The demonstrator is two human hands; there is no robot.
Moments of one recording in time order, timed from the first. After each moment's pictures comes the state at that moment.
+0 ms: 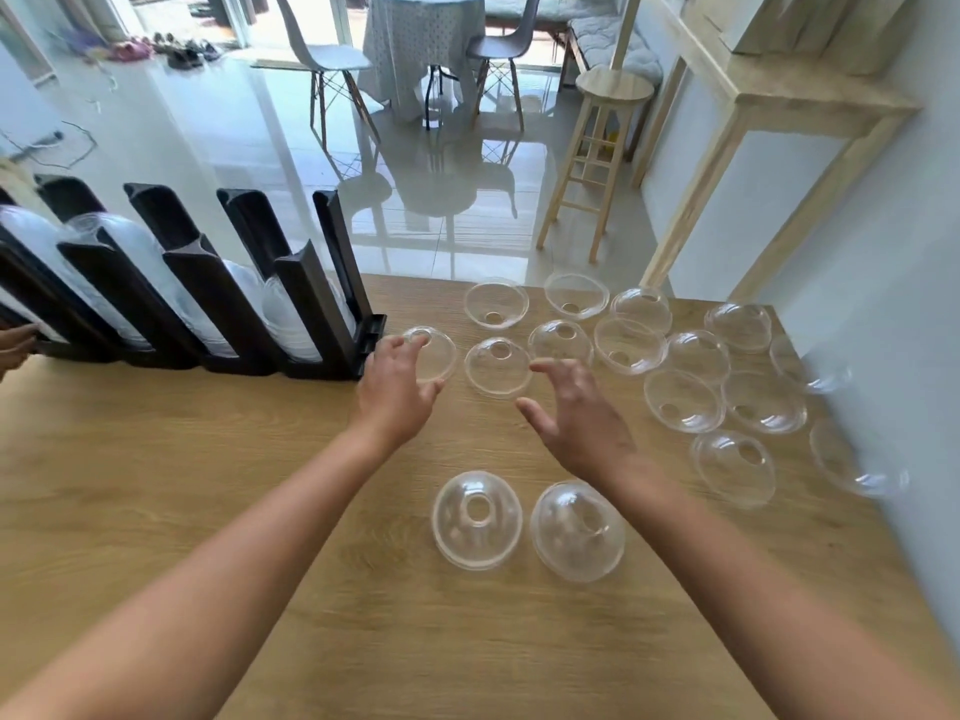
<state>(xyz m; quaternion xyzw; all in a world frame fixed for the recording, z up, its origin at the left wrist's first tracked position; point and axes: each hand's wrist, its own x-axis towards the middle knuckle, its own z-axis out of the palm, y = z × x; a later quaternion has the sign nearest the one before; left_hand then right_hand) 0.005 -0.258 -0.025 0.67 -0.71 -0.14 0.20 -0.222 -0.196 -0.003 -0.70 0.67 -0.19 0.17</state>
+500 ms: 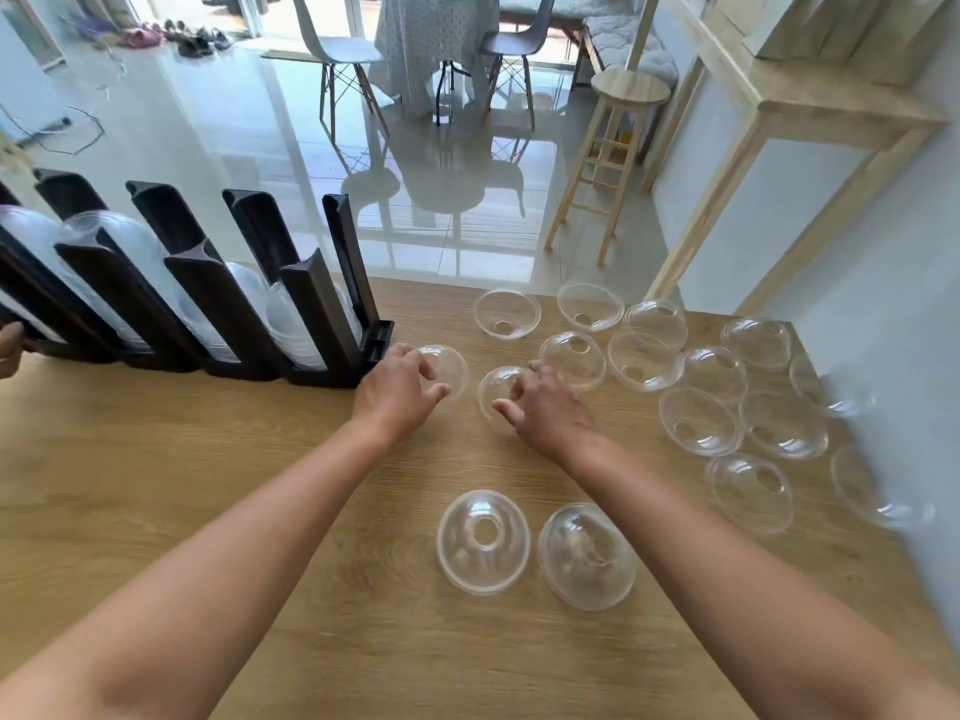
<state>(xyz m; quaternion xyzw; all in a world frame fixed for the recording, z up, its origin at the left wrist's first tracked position) 0.013 -0.286 -0.028 0.67 -0.70 -0.18 0.16 -0.193 -0.261 -0.033 -0.71 0.67 -0.10 0.17</state>
